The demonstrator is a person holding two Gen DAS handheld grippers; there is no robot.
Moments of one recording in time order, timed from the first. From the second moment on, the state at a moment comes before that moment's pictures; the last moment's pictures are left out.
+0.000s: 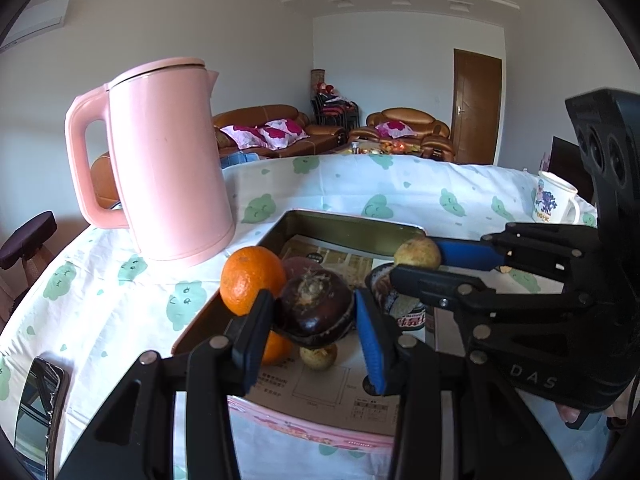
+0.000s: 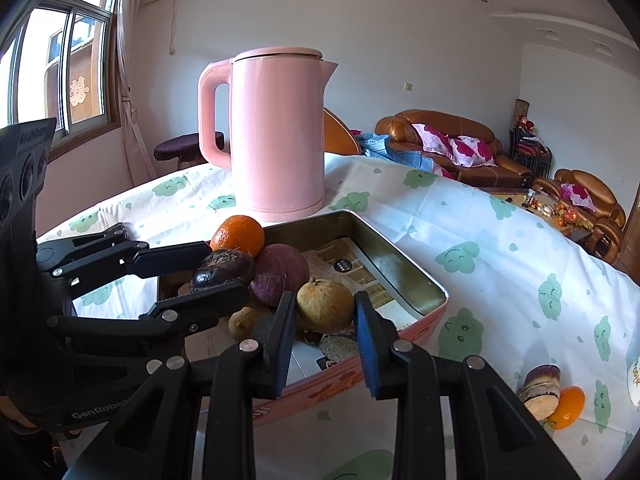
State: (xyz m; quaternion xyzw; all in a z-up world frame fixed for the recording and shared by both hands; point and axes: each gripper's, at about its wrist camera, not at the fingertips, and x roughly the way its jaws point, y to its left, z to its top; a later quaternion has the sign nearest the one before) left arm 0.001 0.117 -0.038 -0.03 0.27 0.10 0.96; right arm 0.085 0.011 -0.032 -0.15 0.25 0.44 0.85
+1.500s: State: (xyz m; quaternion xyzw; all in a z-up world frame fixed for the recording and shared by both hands) left arm 0.000 0.088 0.002 -0.04 0.23 0.08 0.97; right arm 0.103 -0.041 -0.021 -0.15 0.25 0.38 0.88
